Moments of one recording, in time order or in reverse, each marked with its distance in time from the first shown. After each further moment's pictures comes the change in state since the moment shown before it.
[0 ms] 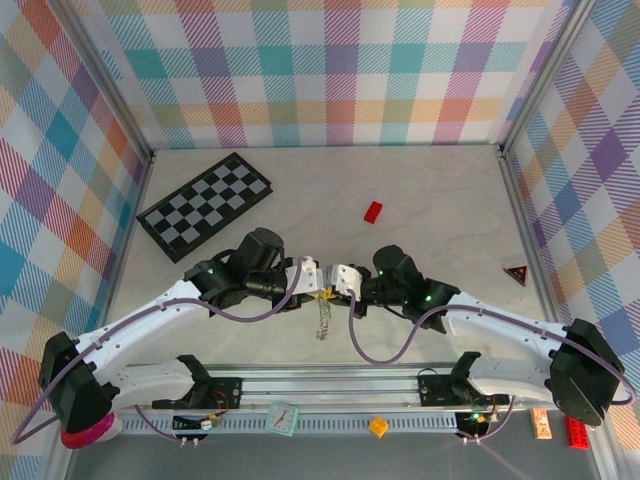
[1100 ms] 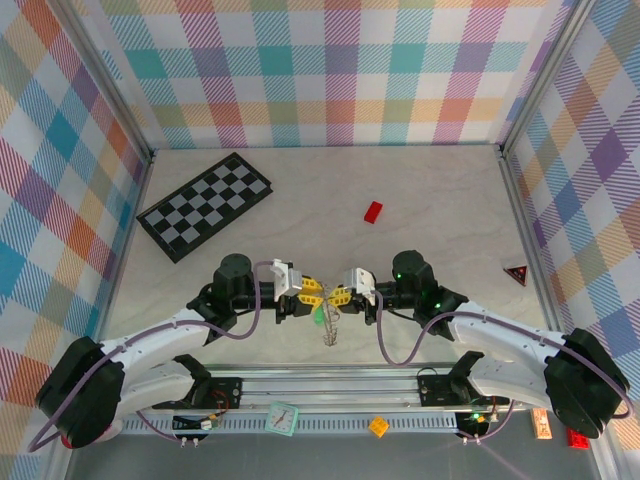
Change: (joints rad) left arm 0.149 -0.048 -0.513 0.991 0.415 -0.443; right arm -0.118 -0.048 -0.159 0.231 -0.295 0.099
